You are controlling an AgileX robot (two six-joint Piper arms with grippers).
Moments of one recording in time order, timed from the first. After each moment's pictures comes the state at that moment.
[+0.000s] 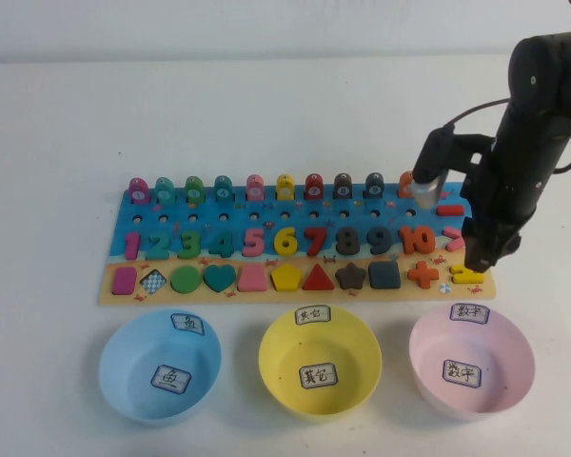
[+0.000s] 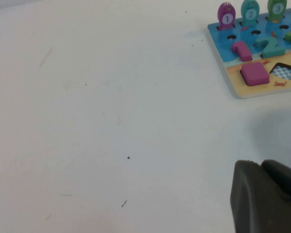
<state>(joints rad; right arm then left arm) 0.31 2.02 -1.65 0.06 1.22 -0.84 -0.03 -0.01 0.03 0.02 0.37 0.13</state>
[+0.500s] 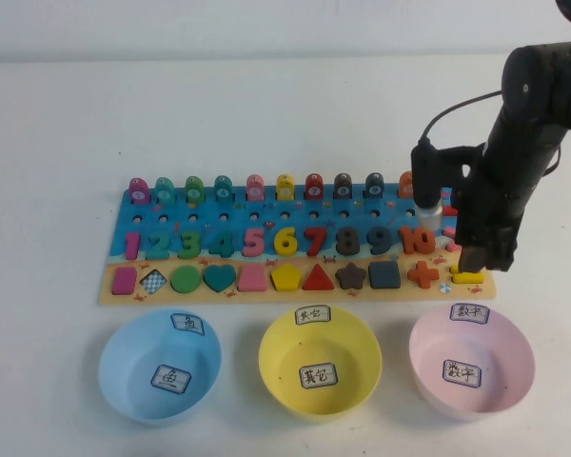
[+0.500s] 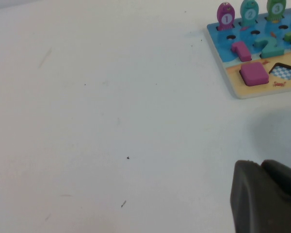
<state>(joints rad) 0.31 2.05 -1.65 0.09 1.16 -1.19 -0.03 -0.01 0.03 0.02 0.37 0.13</state>
